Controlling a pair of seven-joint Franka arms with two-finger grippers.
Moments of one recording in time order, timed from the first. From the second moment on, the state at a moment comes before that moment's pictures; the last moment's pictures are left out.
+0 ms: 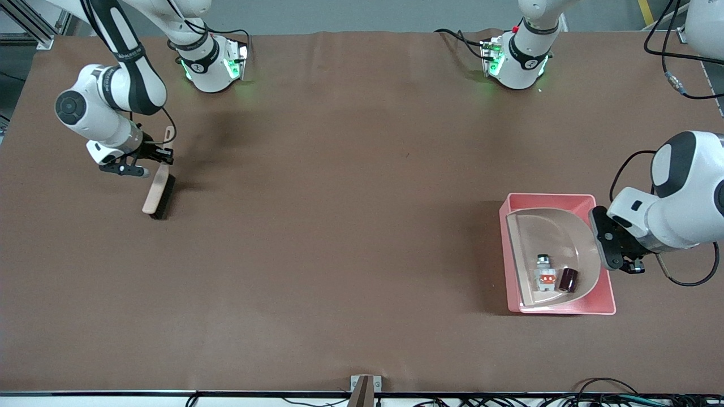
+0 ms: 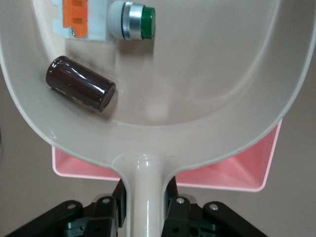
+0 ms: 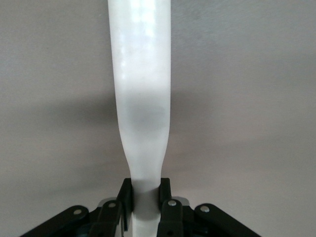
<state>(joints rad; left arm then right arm) 0.57 0.54 -0.70 -1.53 0.45 1.89 1.30 -0.24 -0.01 0.05 -2.70 -0.04 2.54 0.00</state>
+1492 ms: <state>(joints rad) 0.63 0.58 -0.71 -1.56 0.94 1.94 1.37 -0.16 -0.26 0.06 -2.48 -0.04 2.06 0.02</state>
